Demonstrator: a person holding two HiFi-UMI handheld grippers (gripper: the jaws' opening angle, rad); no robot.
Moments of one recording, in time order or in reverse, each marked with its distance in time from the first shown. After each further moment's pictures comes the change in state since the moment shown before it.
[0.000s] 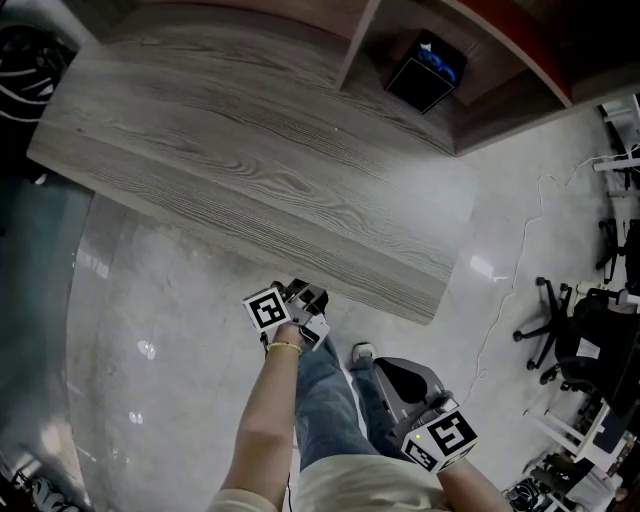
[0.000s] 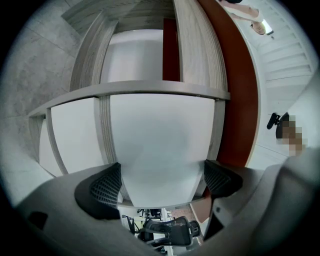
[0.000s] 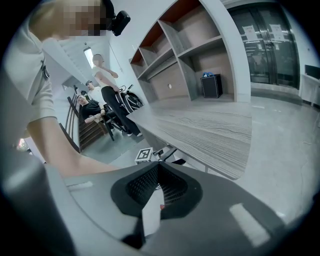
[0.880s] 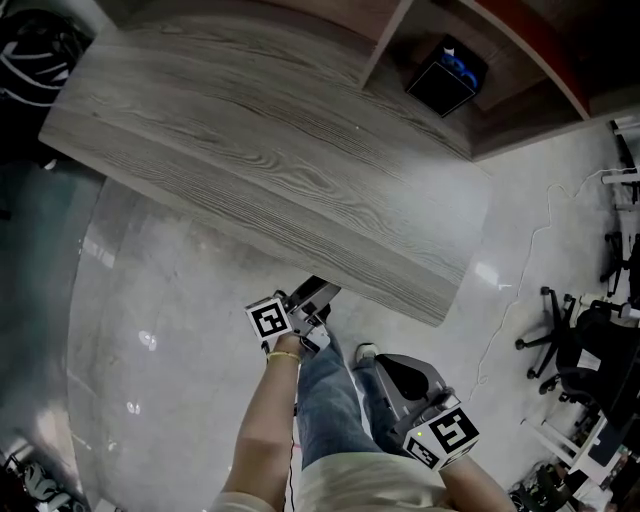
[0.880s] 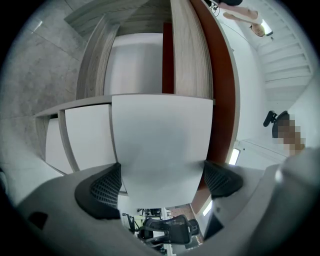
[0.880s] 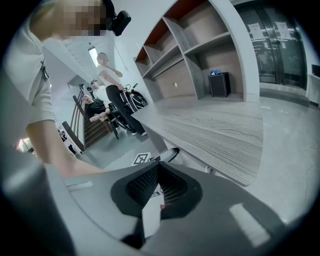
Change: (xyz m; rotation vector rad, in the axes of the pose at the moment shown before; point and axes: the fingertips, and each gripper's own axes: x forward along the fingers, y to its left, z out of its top) left arm -0.031 -0.002 -0.009 0.006 0.001 -0.002; right arm 0.014 0.010 0.004 -0.031 0.012 0.053
